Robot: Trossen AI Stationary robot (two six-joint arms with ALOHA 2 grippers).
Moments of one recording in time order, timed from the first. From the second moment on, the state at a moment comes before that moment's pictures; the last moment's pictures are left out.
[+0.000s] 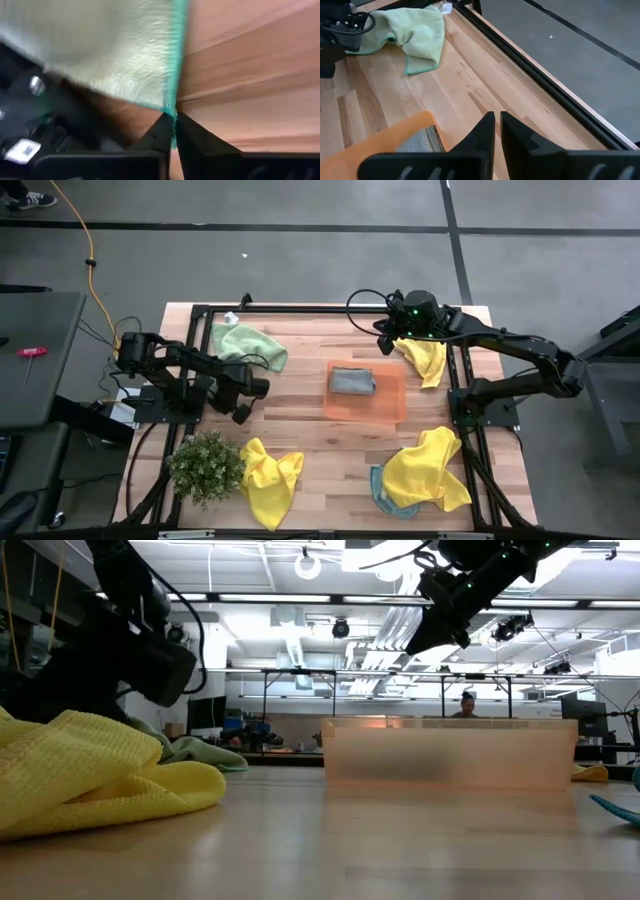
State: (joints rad) left arm 0.22 1.60 0.66 -1.09 0.10 -0.91; right arm -0.54 1.17 0.91 -0.35 -0.03 0.09
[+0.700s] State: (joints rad) left arm 0.68 1.65 1.89 -1.21 0.10 -0.17; right arm -0.54 1.17 0.91 -0.30 -0.05 0.11
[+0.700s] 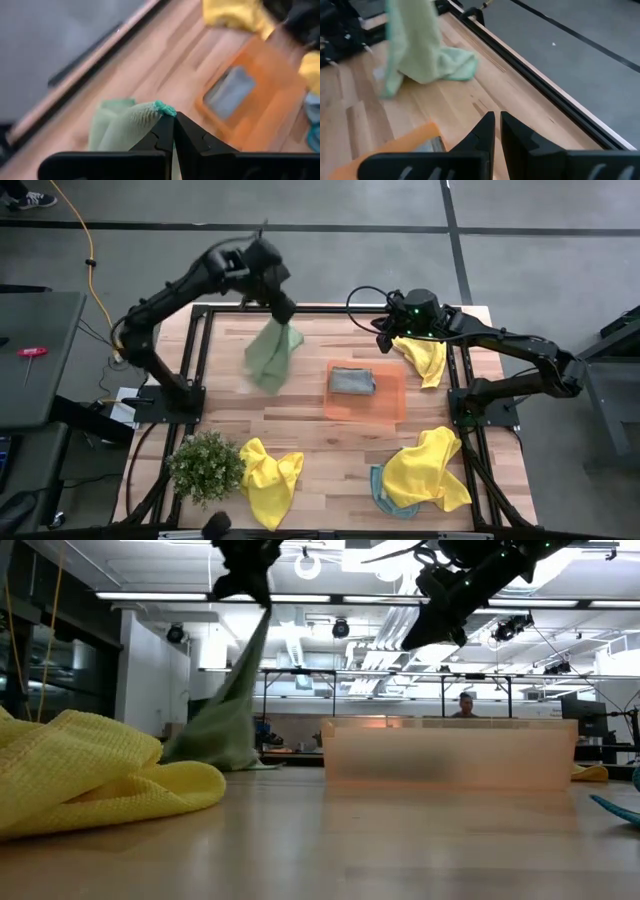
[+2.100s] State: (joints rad) left arm 0.50 1.74 2.31 -1.47 0.11 0.17; right arm -0.60 1.79 1.21 -0.20 -0.46 -0.44
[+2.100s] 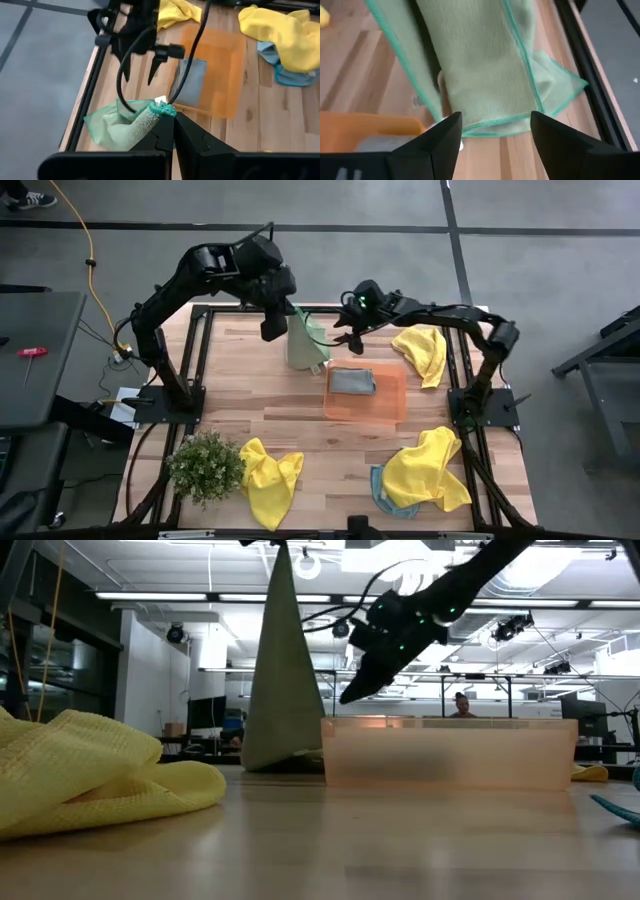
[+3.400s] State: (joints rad) left arm 0.46 1.74 2.31 -1.47 0.21 0.20; right arm -0.53 2.16 1.43 0.04 -0.48 -0.49
